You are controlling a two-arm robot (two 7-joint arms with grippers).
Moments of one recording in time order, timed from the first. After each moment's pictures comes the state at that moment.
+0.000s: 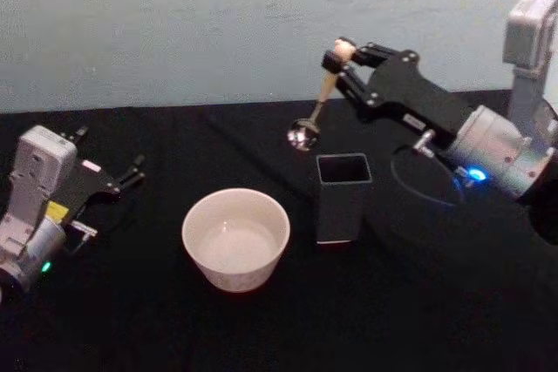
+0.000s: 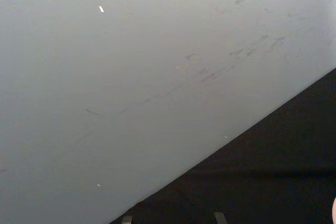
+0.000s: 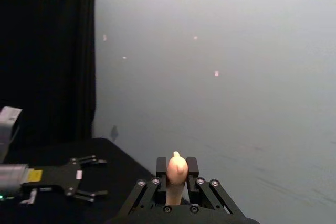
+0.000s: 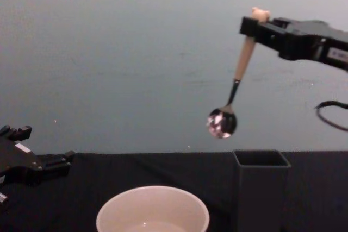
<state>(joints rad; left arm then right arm) -0.20 0.60 0.45 -1.41 -0.25 -0.12 0.03 0.35 0.46 -0.38 -1.54 0.55 -0.10 0.56</state>
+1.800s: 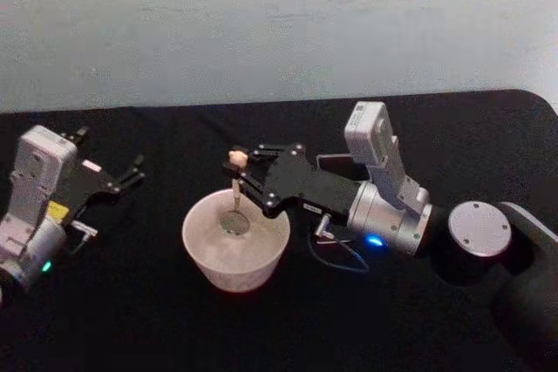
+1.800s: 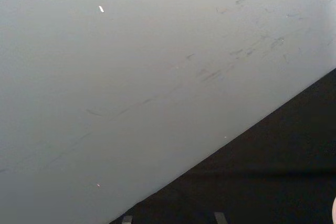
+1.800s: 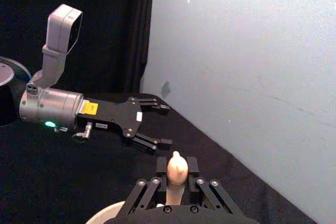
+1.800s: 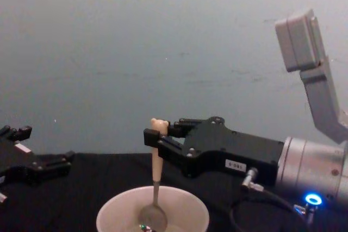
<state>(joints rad) -0.20 0.60 0.45 -1.41 -0.25 -0.12 0.03 0.44 0.29 -0.59 -1.23 0.35 -0.25 0.65</state>
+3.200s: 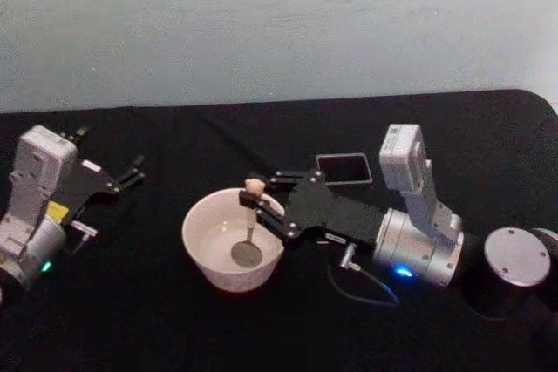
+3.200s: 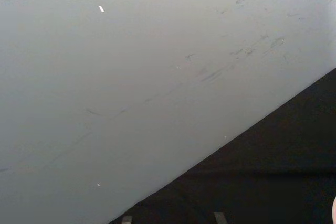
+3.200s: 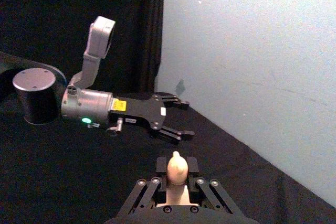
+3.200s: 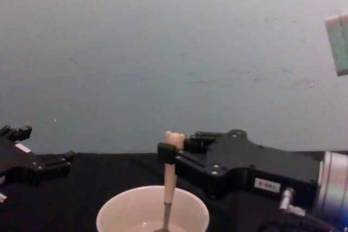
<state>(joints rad) -0.20 0.60 0.45 -1.41 -0.25 -0.12 0.03 0.31 0.39 -0.56 -1.42 0.40 -0.19 0.68</state>
